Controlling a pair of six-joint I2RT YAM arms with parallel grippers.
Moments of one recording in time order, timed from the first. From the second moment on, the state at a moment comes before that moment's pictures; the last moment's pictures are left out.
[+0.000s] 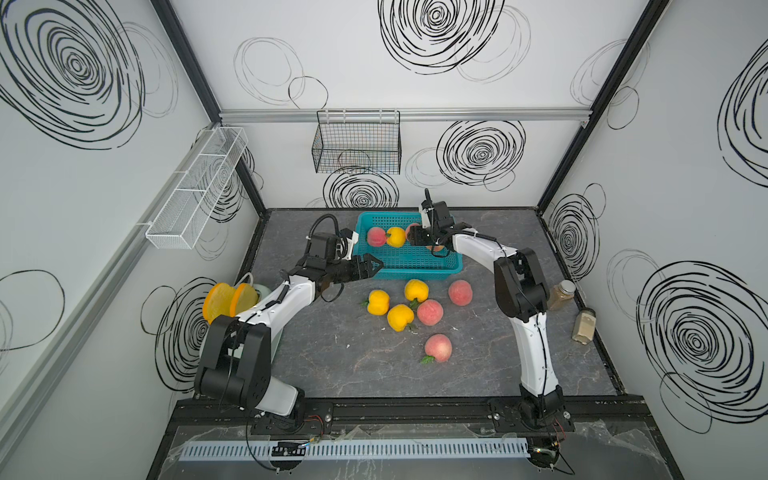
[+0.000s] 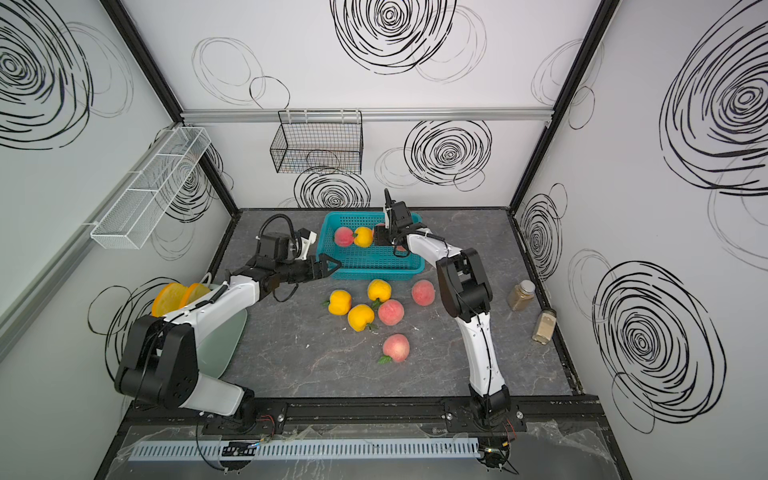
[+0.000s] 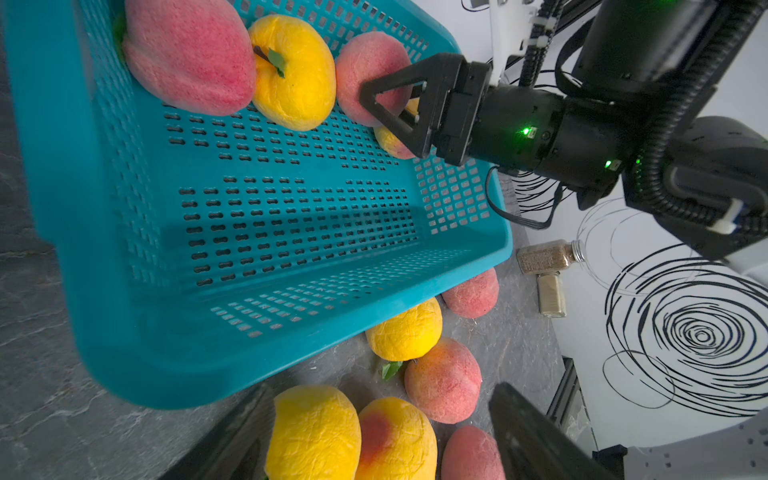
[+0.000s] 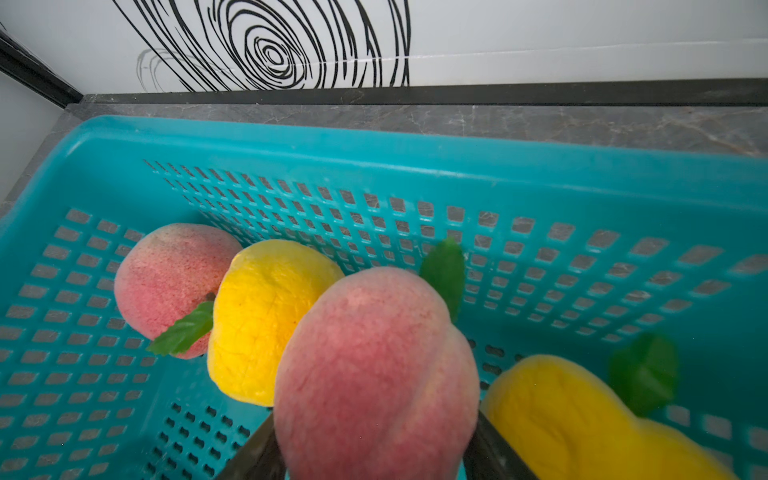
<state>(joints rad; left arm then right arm) -0.22 1.49 0.94 -0.14 0.61 -0.48 0.45 2.26 1.81 -0.32 -0.10 0.31</state>
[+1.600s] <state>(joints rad) -0.24 1.49 0.96 -0.20 0.55 -0.45 0.48 1.87 1.44 -0.26 -0.07 0.30</state>
